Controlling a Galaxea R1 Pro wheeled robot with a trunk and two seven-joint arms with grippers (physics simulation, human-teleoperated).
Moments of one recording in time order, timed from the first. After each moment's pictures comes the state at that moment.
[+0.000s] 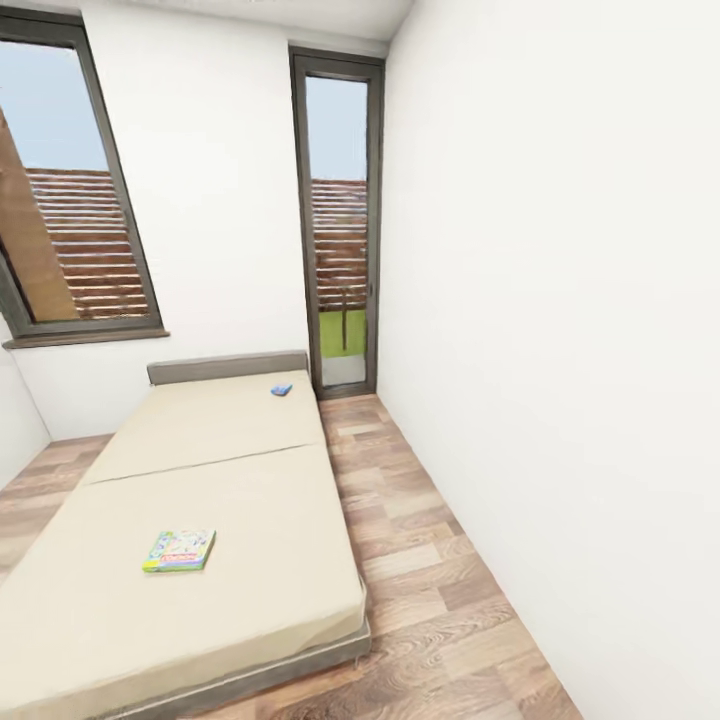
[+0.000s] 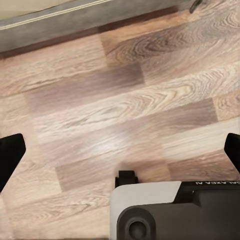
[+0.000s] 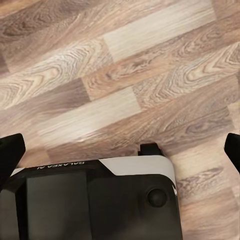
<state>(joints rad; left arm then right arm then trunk) -0.31 0.10 0.01 -0.26 0.00 0.12 -0.11 -0.24 0.09 -0.05 -0.27 -0.06 0.11 -0.12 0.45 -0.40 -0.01</state>
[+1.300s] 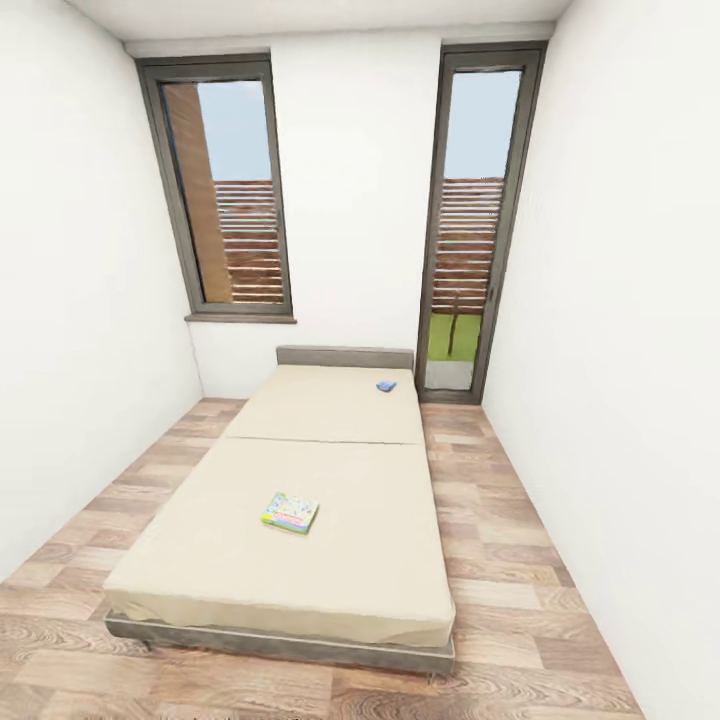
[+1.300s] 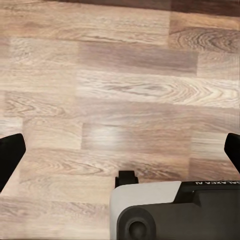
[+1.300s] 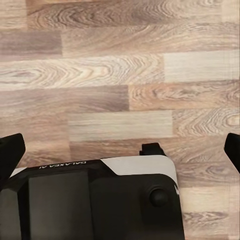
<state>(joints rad) -0.31 0.10 0.01 -0.26 0.00 0.12 -0.11 -0.24 0.10 -0.05 -0.27 -0.06 0.11 -0.12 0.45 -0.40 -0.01</state>
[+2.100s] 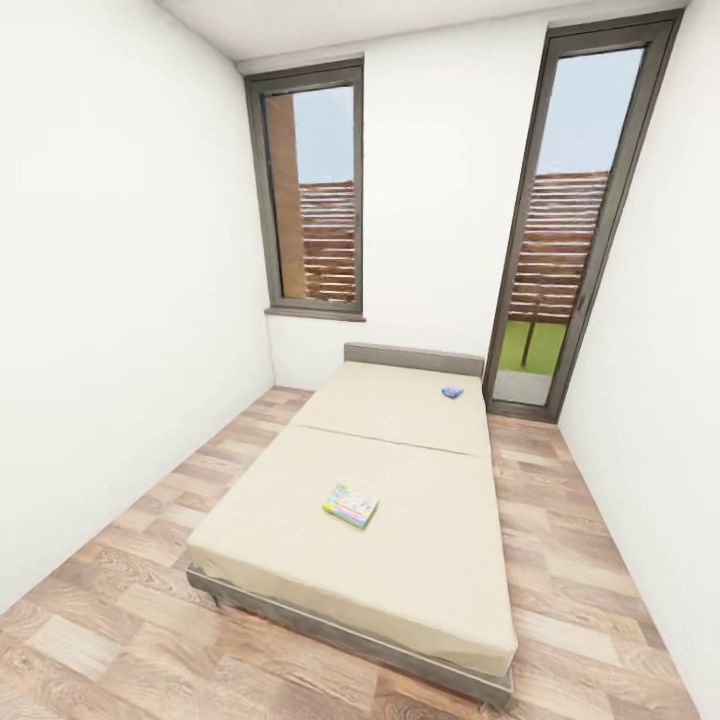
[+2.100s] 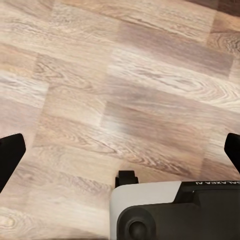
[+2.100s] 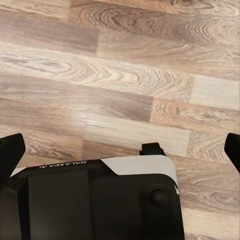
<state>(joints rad) -0.31 0.10 0.01 -0.26 0.00 0.12 -0.11 -0.24 0.10 -0.05 -0.27 -0.06 0.11 -0.12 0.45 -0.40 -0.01</state>
